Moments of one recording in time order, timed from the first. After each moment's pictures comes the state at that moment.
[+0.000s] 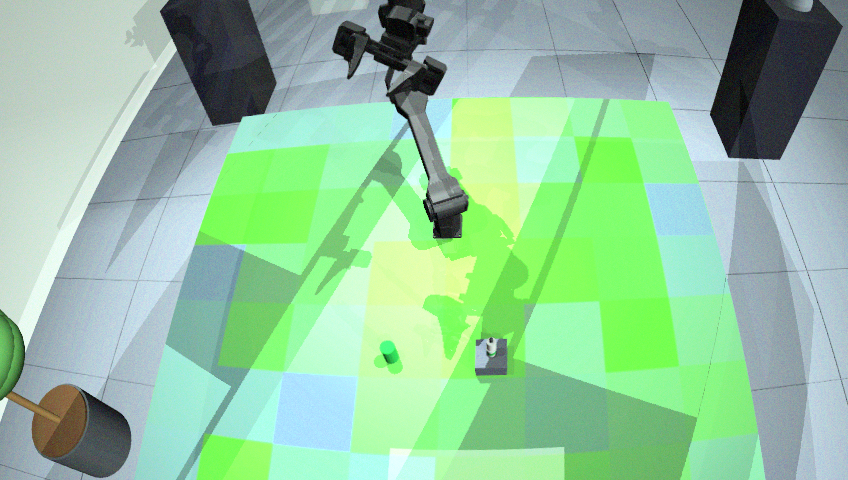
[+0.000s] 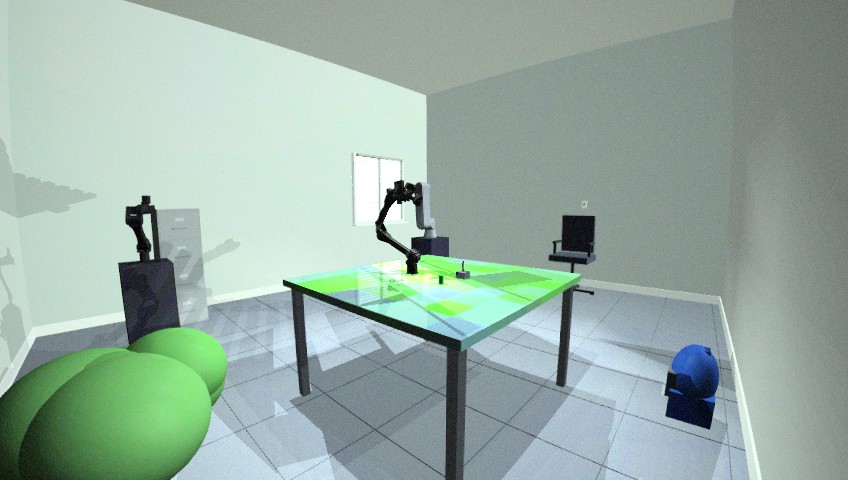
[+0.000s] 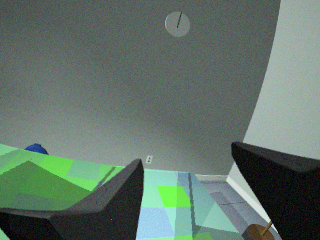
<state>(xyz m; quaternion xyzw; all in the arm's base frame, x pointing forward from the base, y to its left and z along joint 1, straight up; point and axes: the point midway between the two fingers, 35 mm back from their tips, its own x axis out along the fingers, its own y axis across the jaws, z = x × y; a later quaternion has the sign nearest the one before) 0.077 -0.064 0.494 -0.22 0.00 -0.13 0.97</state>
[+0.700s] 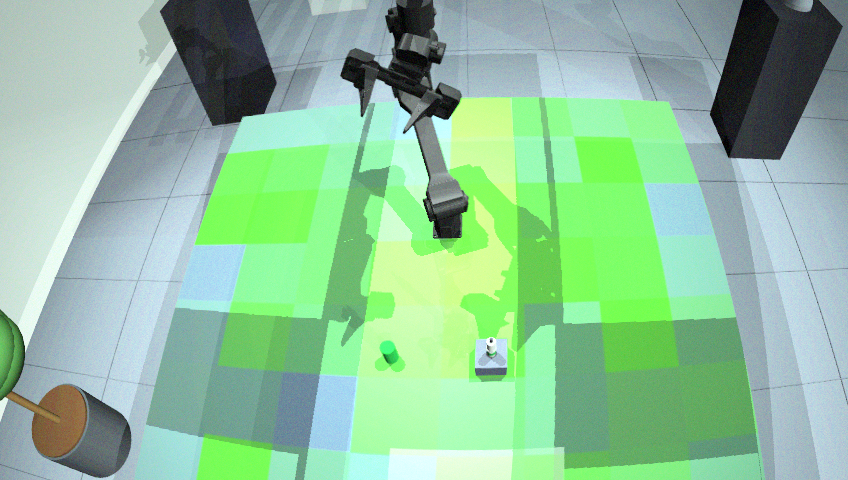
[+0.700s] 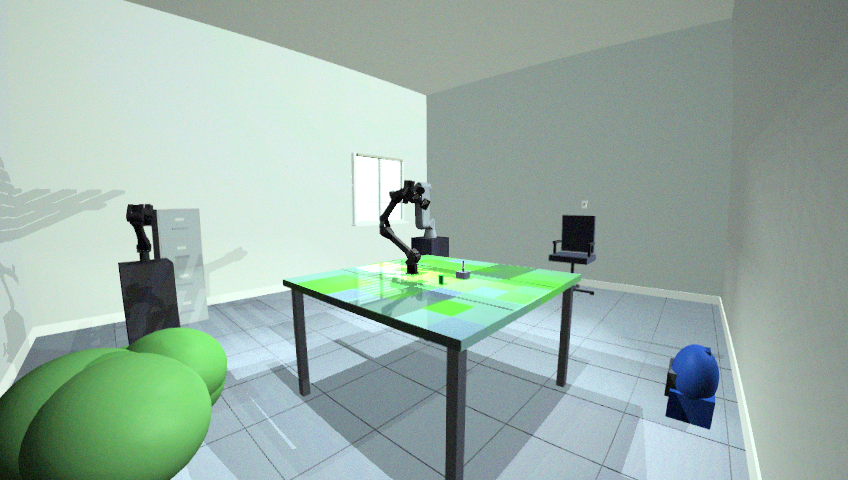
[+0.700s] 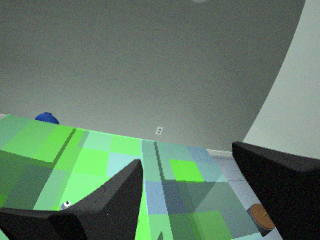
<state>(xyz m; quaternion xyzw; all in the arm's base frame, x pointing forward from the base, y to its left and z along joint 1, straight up) 0.123 -0.043 0.462 -0.23 0.10 -0.10 0.96</state>
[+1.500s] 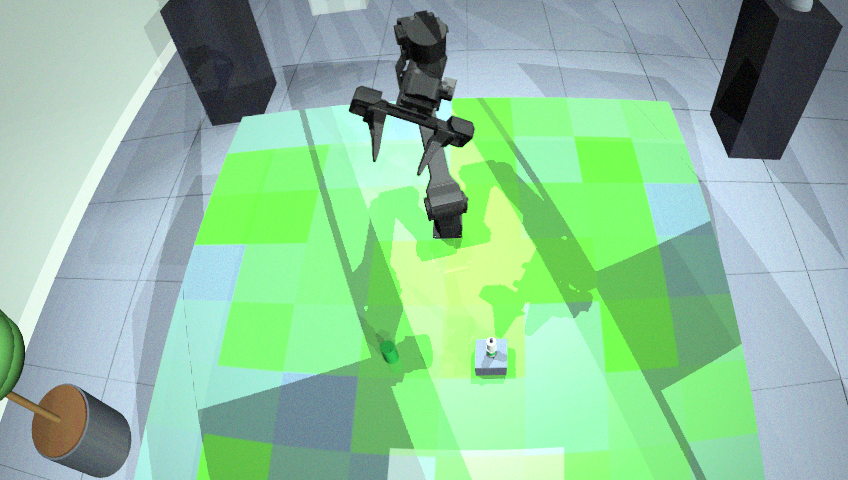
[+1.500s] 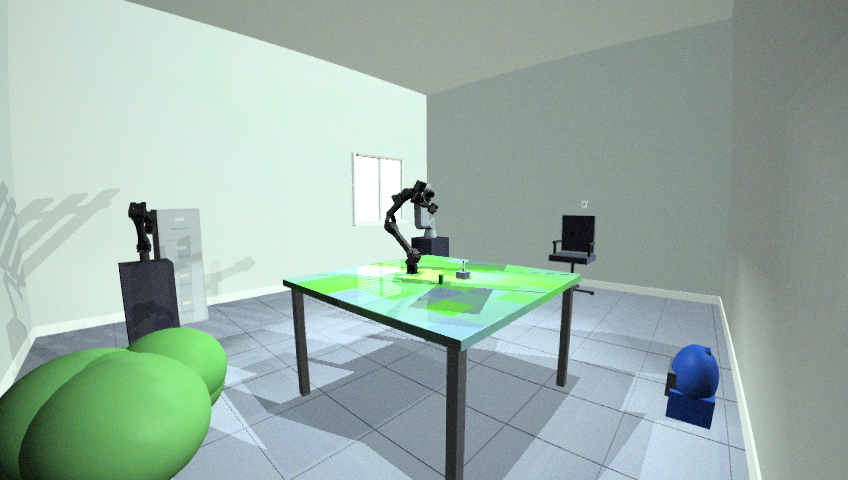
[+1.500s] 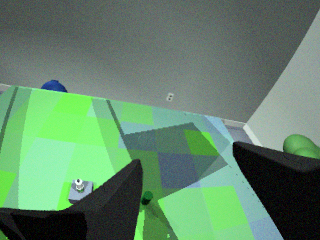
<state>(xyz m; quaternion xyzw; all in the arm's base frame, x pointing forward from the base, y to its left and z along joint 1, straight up) 0.171 -0.026 0.424 -0.22 0.21 -0.08 0.95</state>
